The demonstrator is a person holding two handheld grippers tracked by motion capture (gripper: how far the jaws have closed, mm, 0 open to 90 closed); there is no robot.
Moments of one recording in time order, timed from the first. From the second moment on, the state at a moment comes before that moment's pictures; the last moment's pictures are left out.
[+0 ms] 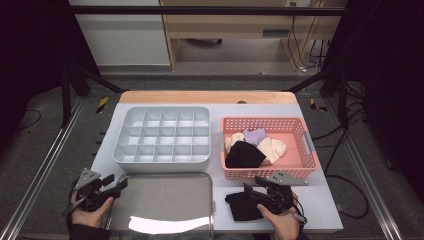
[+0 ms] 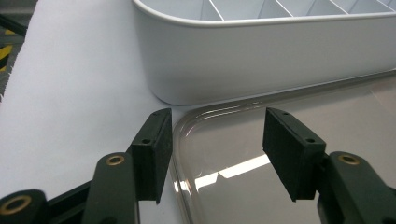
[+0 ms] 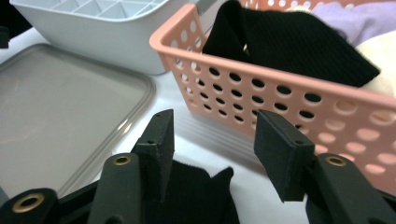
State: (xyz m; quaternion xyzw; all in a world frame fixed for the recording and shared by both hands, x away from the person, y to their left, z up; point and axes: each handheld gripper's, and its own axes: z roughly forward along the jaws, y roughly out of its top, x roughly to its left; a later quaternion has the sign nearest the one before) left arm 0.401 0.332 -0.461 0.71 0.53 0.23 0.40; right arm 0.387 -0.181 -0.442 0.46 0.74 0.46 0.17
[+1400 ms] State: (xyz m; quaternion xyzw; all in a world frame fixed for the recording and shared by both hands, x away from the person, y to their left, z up) left arm 0.403 0.335 -0.464 0.71 0.53 0.21 0.41; right arm 0.481 -0.135 -0.401 0.48 0.73 0.44 0.22
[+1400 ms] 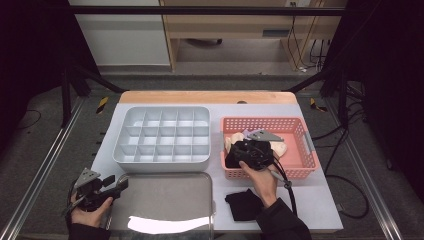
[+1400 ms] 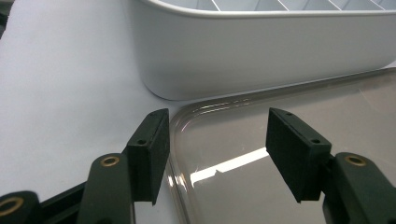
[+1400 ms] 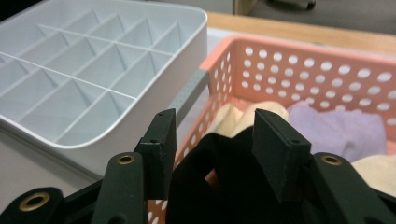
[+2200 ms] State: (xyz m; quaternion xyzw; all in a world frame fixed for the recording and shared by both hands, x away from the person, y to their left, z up) left arm 0.403 0.335 -0.464 0.71 0.53 0.21 0.41; right arm 0.496 -0.117 -0.425 0.51 0.75 0.37 0.20
